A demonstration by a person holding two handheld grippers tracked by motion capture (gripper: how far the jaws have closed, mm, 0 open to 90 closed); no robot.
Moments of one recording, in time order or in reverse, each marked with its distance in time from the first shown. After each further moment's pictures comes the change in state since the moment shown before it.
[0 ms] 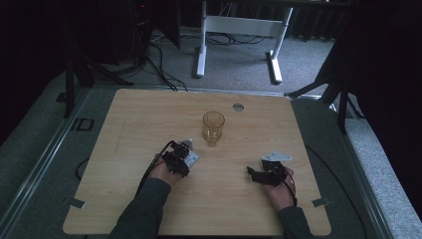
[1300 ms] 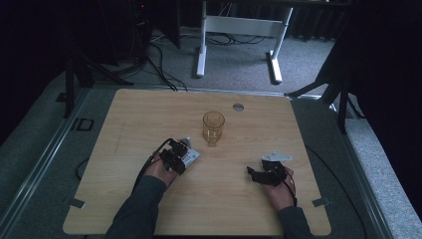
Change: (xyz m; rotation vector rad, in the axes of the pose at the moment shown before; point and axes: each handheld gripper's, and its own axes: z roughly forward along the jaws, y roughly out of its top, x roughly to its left) left arm 0.006 -0.003 -0.016 -0.023 -0.031 0.049; right arm 0.000 0.000 0.000 0.000 0.000 0.000
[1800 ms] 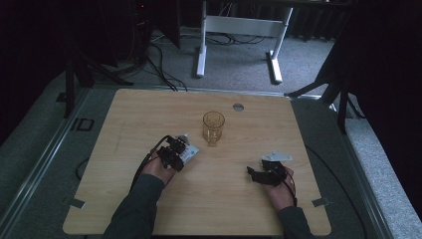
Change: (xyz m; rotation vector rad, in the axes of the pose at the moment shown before) left arm 0.004 -0.001 -0.012 -0.034 0.012 -0.013; right arm 0.000 0.000 0.000 0.000 0.000 0.001
